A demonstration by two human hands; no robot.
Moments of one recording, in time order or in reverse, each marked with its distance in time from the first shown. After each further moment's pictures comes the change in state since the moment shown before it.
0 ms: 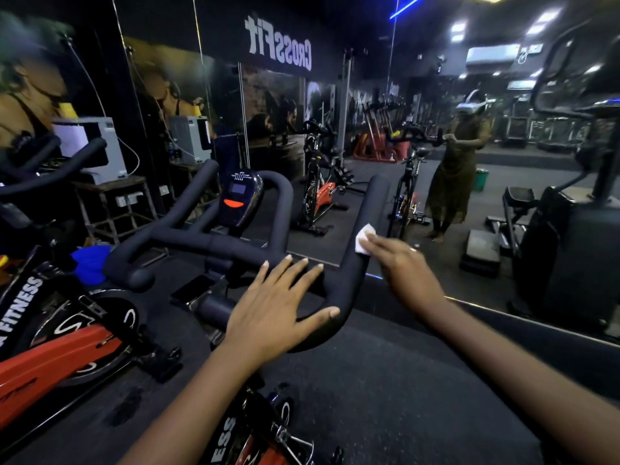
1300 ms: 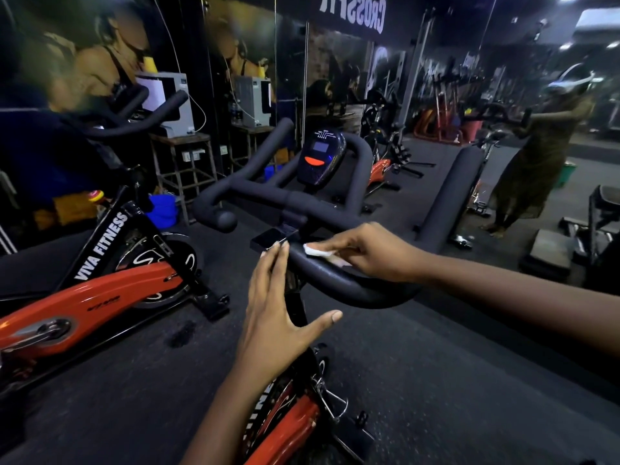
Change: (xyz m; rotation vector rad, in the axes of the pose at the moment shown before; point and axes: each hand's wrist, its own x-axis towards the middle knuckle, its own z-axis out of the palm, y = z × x) left_hand -0.106 -0.023 0.003 -0.608 0.354 -0.411; right_hand 0.059 -0.127 0.014 0.602 -0.551 -0.330
